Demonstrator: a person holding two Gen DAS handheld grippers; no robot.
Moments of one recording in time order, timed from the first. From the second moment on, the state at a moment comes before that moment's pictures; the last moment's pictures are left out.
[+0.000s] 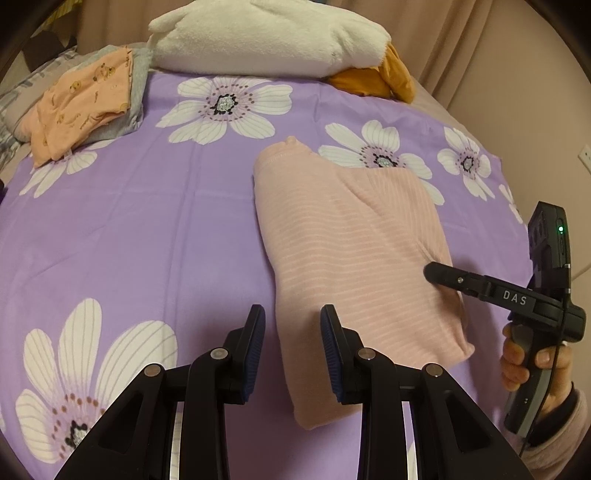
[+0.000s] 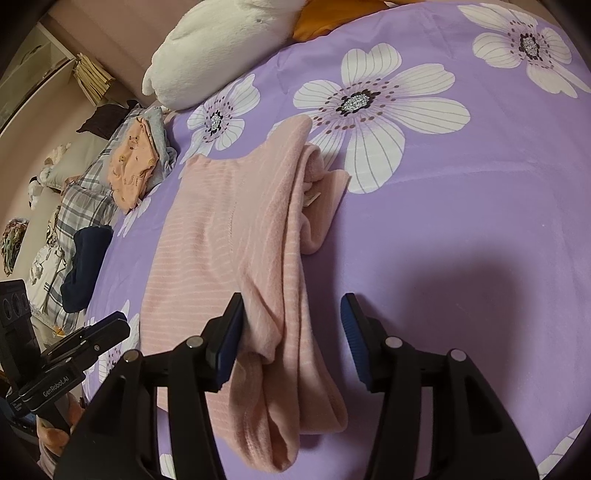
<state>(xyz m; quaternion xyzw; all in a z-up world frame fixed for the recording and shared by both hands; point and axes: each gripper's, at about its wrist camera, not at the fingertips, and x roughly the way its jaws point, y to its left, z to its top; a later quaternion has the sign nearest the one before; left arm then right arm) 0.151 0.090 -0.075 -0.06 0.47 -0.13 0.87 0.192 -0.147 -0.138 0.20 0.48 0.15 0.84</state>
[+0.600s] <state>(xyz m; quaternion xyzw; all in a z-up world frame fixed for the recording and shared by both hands) 0.147 0.089 -0.079 -0.05 0.47 -0.13 0.87 0.197 -0.144 -0.089 0.14 0.41 0.14 0.89</state>
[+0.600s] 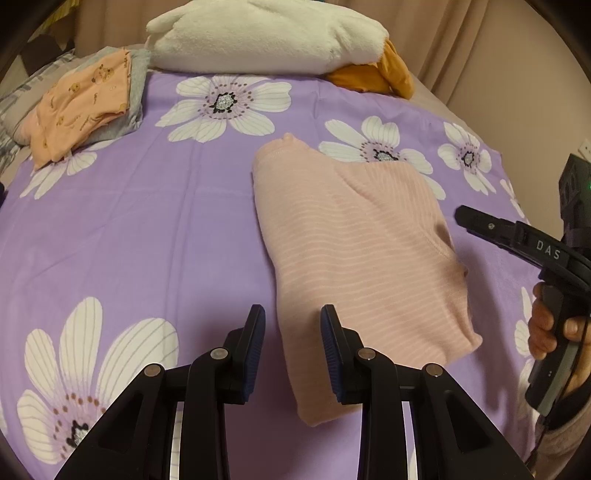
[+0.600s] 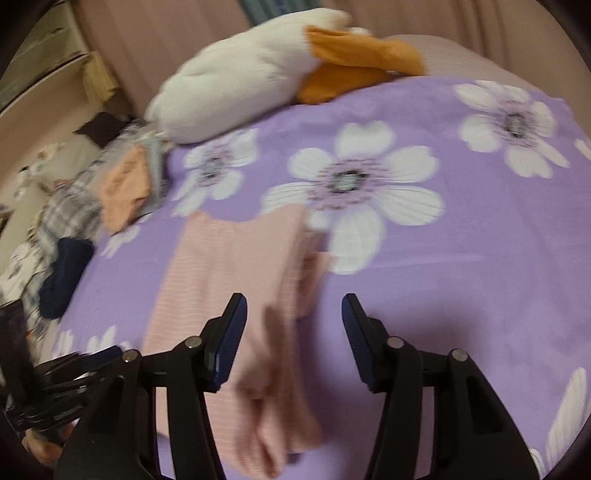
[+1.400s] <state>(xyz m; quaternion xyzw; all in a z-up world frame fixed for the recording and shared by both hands) 0.129 0.085 -0.079 -0.04 0.48 -0.13 0.87 0.148 -0.119 -0.119 0.08 0.46 0.17 0.87</state>
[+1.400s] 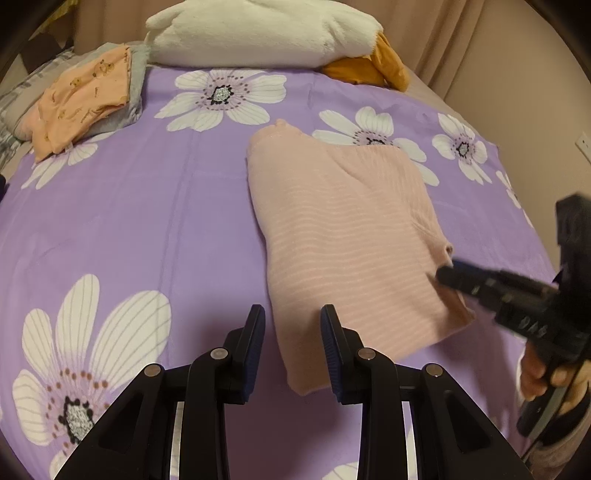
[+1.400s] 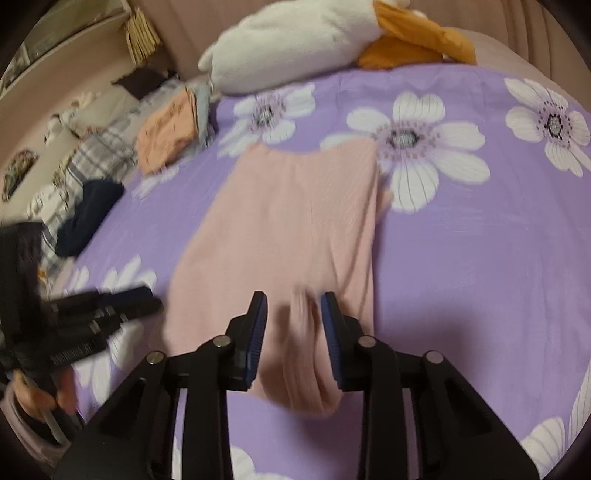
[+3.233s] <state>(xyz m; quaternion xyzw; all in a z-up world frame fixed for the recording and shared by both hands) 0.114 0.068 -0.064 -0.03 0.45 -0.13 0.88 0.128 -0.113 -0.116 0.09 0.46 0.19 0.86</state>
